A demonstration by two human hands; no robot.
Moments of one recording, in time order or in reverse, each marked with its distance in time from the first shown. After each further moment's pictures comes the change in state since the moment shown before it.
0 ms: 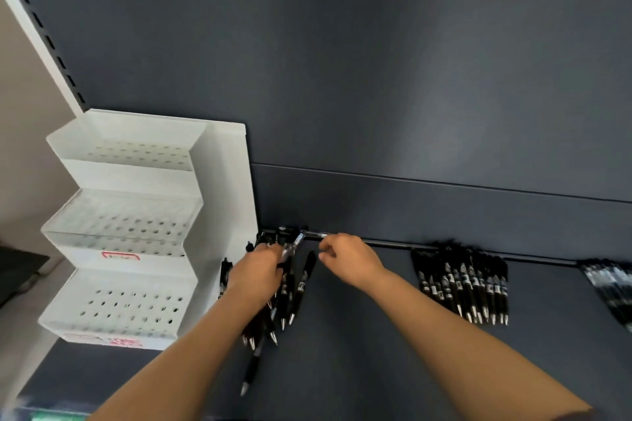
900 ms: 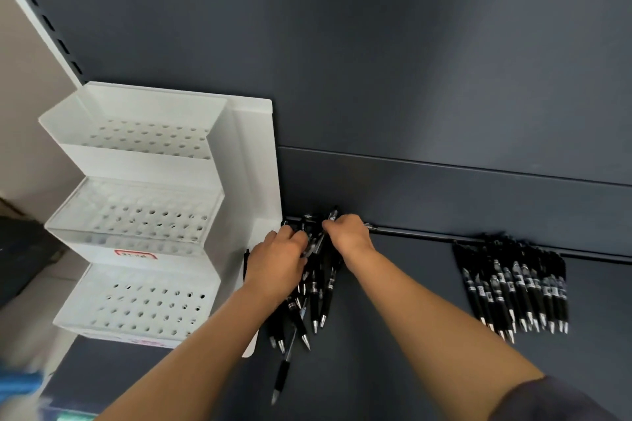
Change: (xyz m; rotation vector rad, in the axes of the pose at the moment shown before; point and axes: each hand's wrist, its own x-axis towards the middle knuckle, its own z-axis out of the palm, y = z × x) left_hand 0.018 -0.025 0.005 0.096 0.018 0.106; right_hand 0.080 -0.036 0.055 0.616 0.047 0.550
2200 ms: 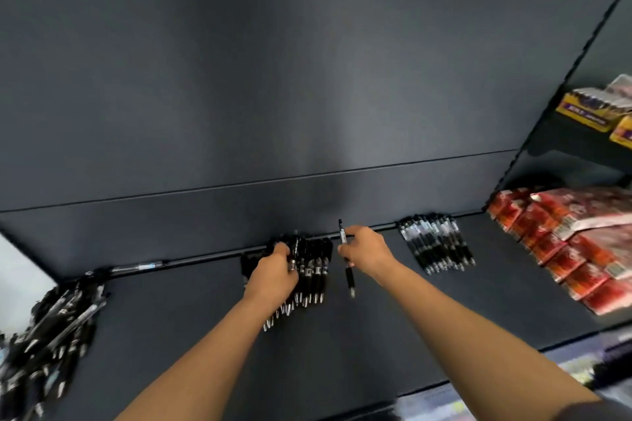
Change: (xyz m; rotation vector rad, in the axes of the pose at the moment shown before) left_hand 0.017 0.337 0.054 -0.367 -0.161 0.088; right_hand -0.056 0.213 -0.351 -0.124 0.236 -0.128
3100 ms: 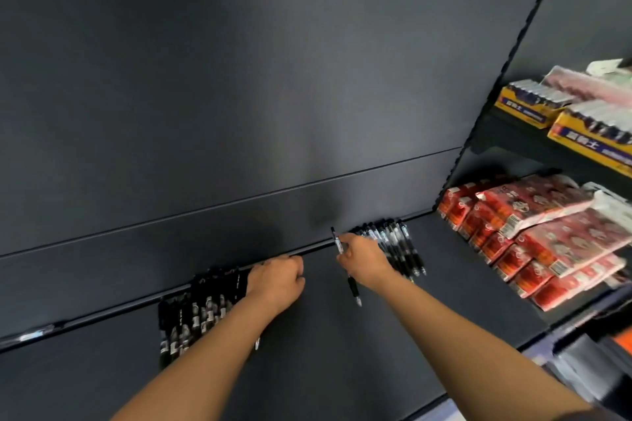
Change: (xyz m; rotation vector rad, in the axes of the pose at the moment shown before) left_hand 0.068 0.096 0.063 0.418 -0.119 0.290; right_hand 0.052 0.087 -0.066 -0.152 0.054 0.030
